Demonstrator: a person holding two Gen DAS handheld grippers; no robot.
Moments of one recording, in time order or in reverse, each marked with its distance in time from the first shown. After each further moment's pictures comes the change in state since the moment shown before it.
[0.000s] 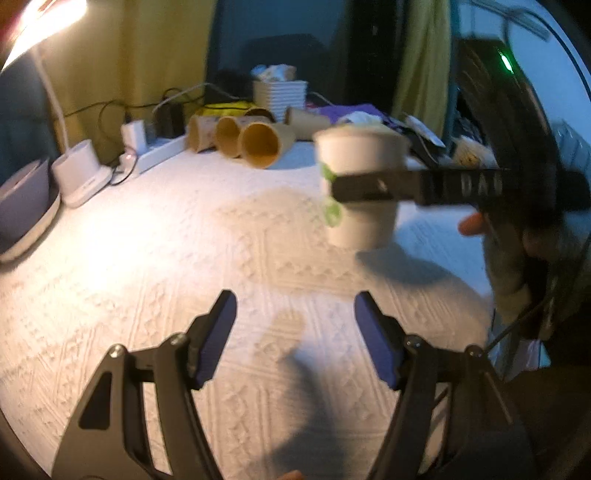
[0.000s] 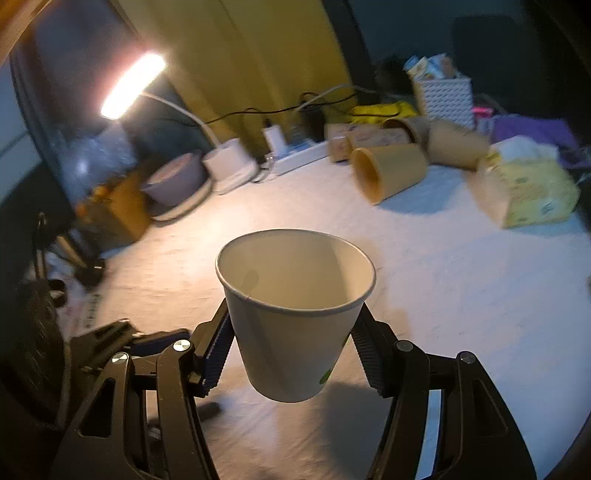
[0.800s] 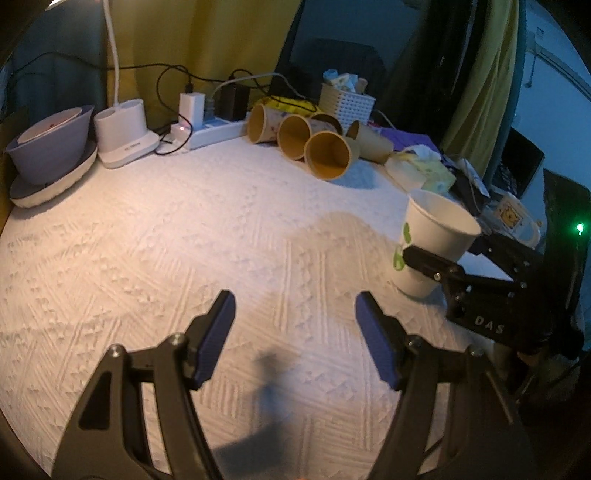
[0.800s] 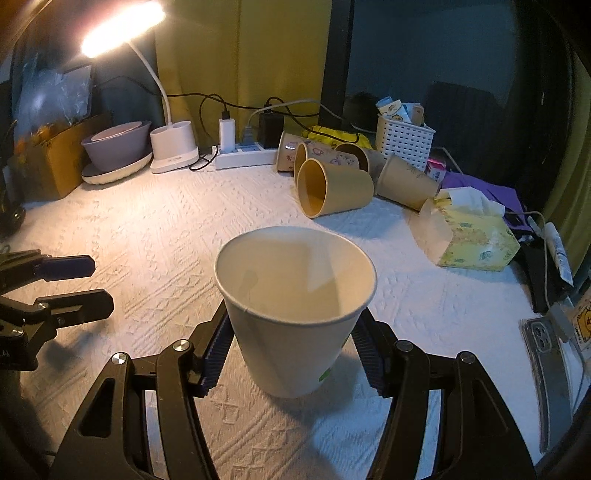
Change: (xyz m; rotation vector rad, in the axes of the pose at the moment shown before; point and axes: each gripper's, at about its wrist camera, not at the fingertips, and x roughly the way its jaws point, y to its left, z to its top) left arm 0.010 0.045 0.014 -0.217 0.004 0.059; right arm 0.016 0.012 -0.023 -0.196 -0.068 -0.308
